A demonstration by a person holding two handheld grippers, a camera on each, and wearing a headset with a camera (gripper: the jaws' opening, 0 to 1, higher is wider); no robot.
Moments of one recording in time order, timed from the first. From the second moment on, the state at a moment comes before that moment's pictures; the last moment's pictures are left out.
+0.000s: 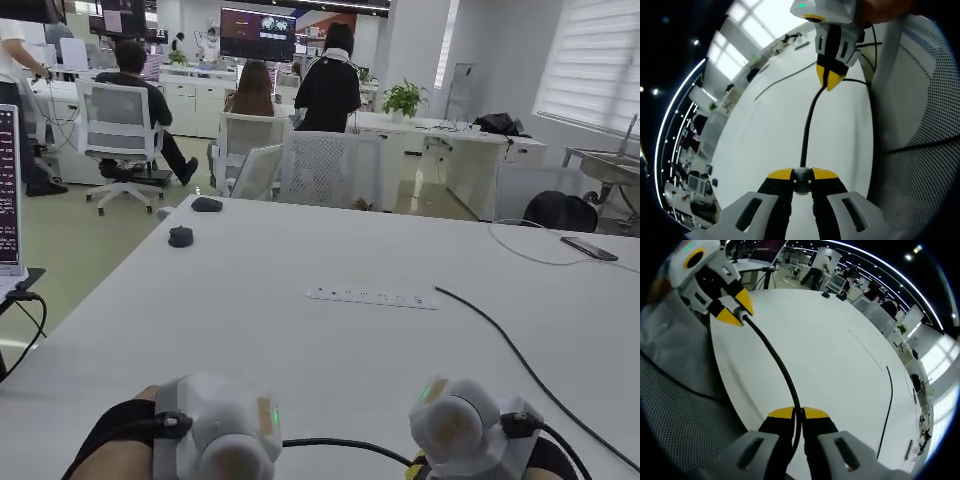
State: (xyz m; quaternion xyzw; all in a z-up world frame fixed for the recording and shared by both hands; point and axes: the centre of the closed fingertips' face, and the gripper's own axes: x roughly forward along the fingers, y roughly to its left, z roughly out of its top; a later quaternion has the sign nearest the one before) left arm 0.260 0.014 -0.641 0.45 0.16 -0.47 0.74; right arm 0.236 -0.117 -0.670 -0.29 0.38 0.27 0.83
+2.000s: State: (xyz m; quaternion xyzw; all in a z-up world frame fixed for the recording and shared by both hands) left arm 0.241 0.003 -0.656 0.46 0.17 -0.52 0.70; right arm 0.450 -0.104 -0.535 -0.20 0.18 0.28 0.92
